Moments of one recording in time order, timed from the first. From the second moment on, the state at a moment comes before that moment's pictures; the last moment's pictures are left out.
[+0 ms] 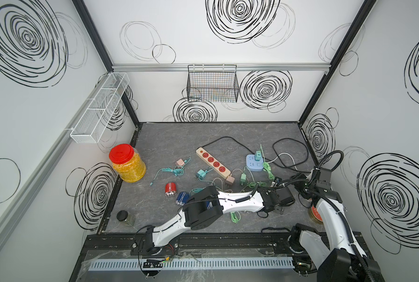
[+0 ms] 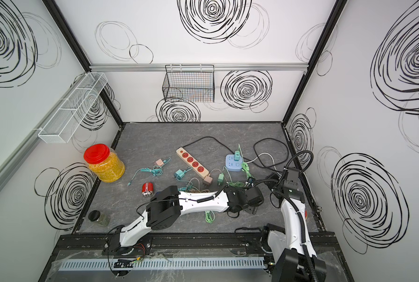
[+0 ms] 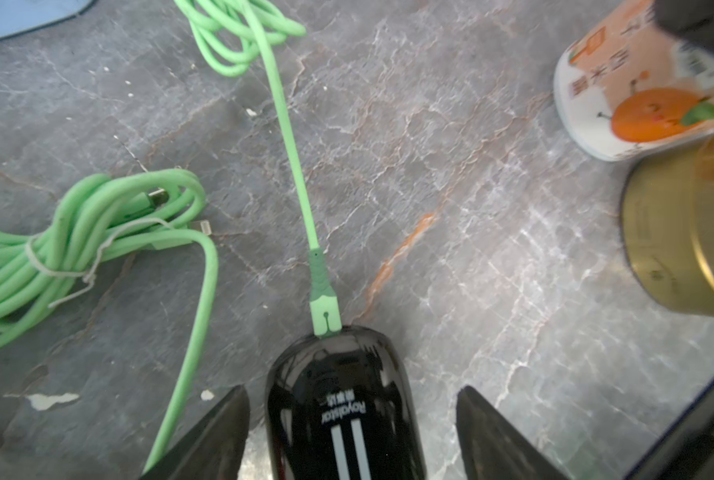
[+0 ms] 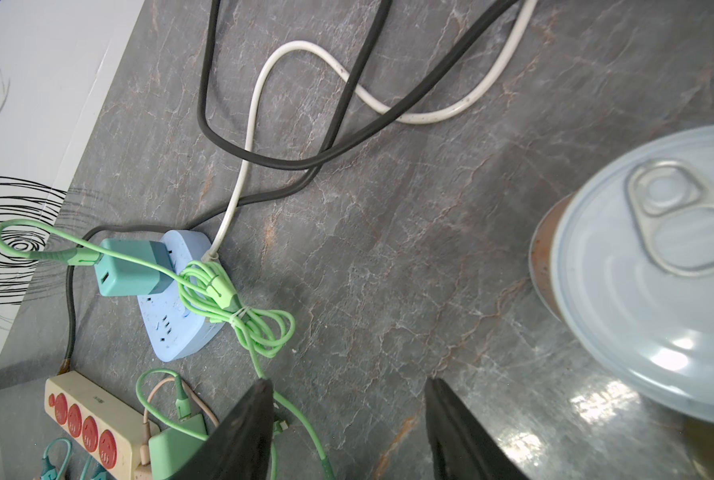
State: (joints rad) left arm -1.30 2.36 1.93 -0.60 -0.25 -0.78; right arm -0.27 0.89 0.53 -0.52 -0.19 0.59
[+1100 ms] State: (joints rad) left arm -1.35 2.40 1.94 -0.69 -0.34 -0.65; right arm -0.27 0.90 0.53 -0.51 -0.21 0.58
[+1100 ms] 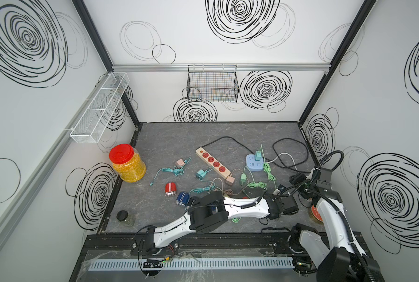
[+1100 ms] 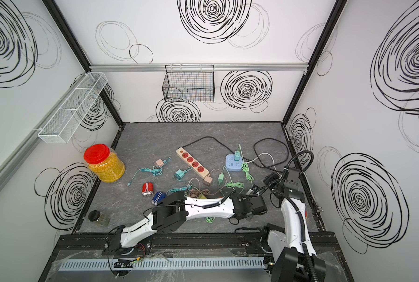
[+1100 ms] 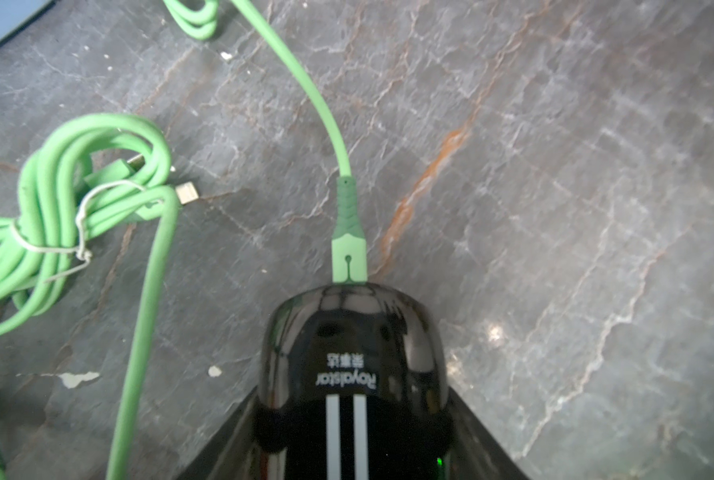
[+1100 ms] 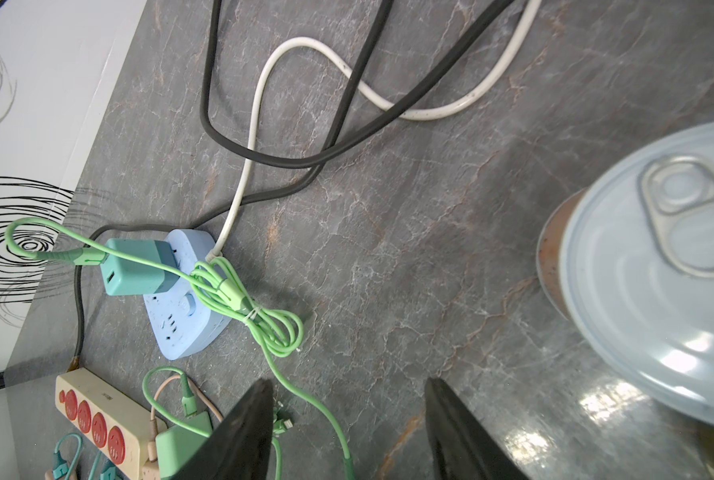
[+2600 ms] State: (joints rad) left arm -1.21 1.95 1.18 0.06 0.12 -0.79; right arm -0.06 0.72 0.29 -0.40 -0.62 0.71
